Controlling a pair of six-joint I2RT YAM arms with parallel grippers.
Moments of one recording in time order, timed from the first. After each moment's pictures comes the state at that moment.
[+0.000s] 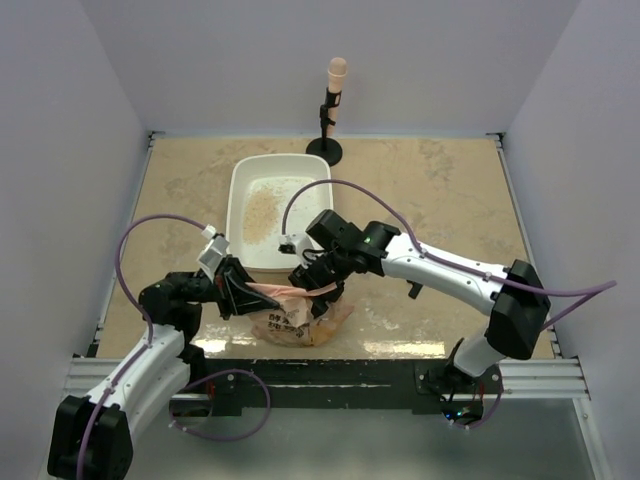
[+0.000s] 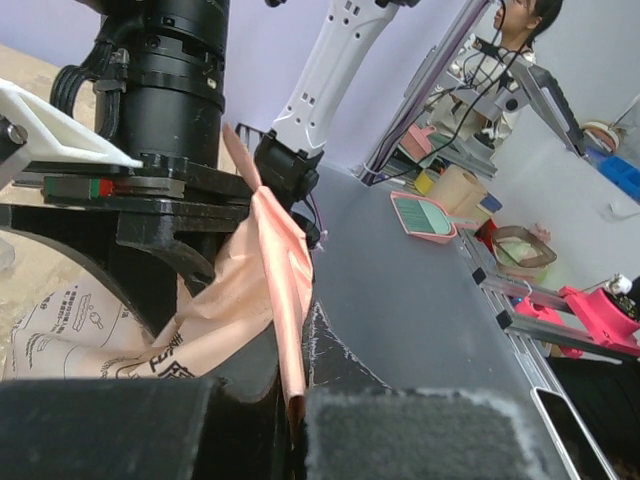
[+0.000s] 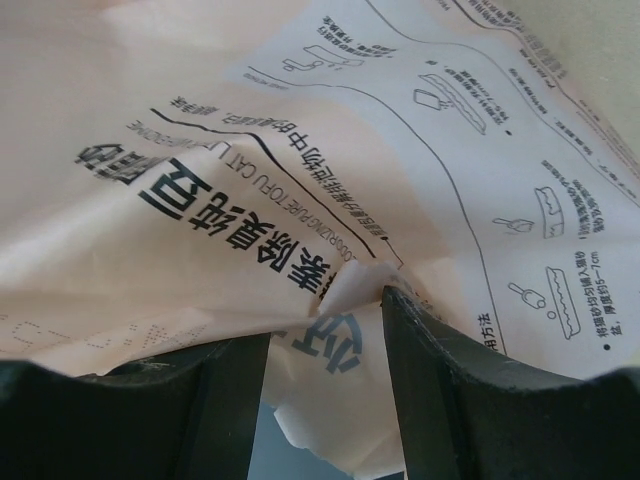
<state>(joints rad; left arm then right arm) -0.24 0.75 0.21 1.25 1.30 -1.17 0.97 1.57 1.30 -0.78 -0.56 0.20</state>
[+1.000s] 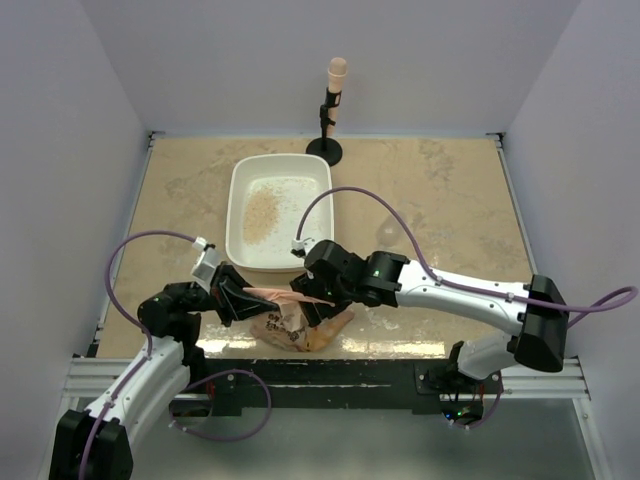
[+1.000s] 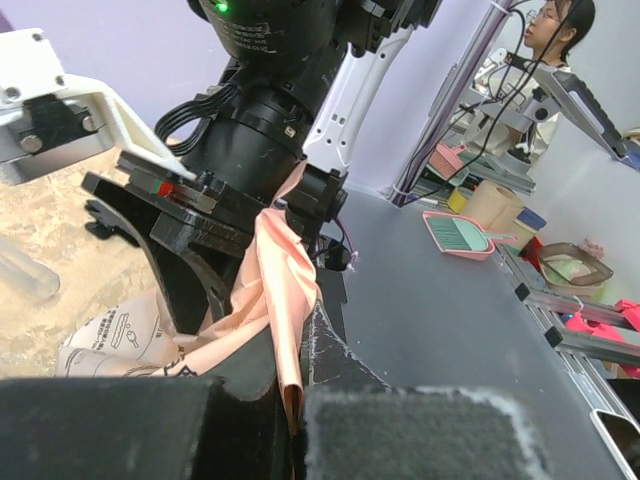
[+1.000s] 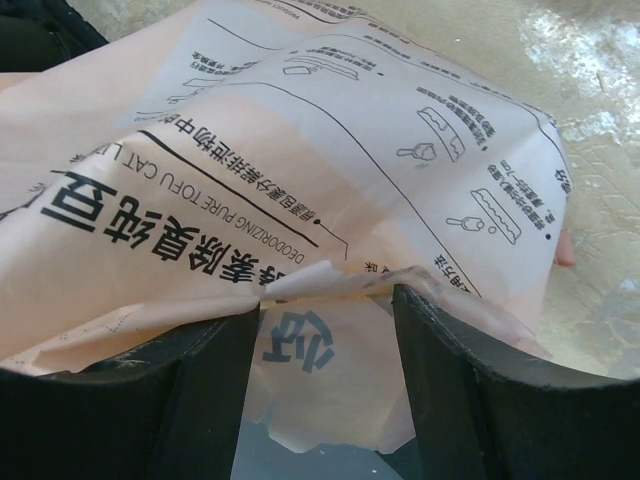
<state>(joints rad) -0.25 0.65 0.14 1.26 1.22 -1.09 1.17 1.44 1.18 -0.68 -0.03 0.59</state>
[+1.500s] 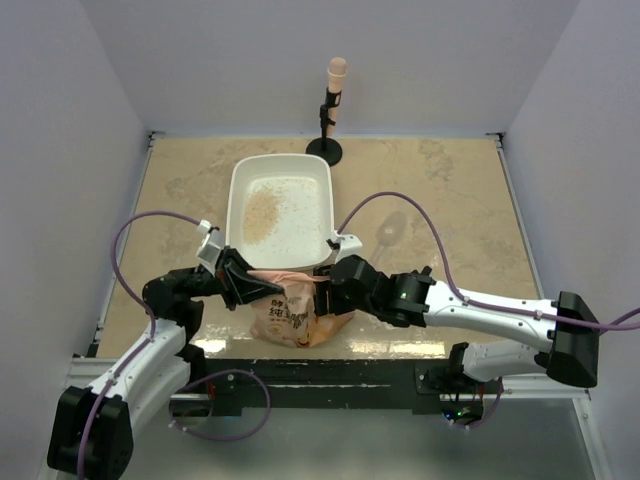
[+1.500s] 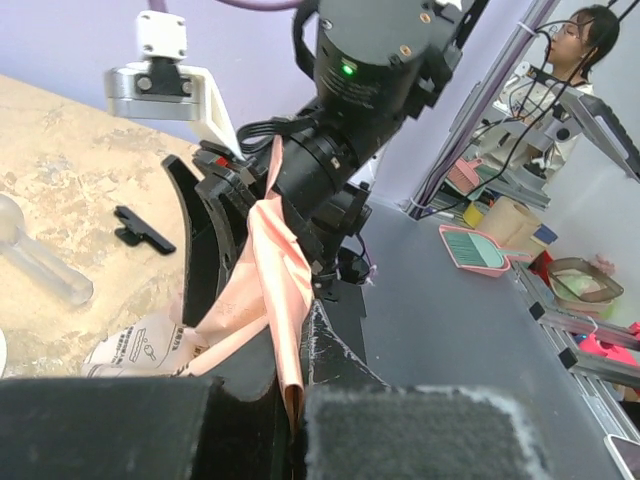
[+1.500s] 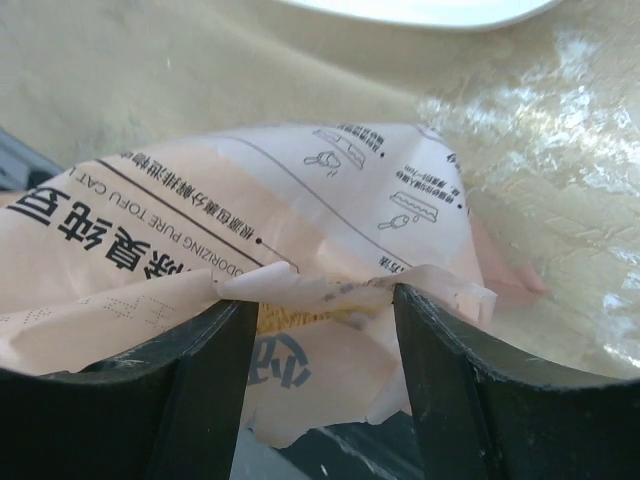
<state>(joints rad) -0.25 0.77 0.21 1.25 1.19 -1.03 1.18 1.25 0.93 -0.45 0.24 0.81</state>
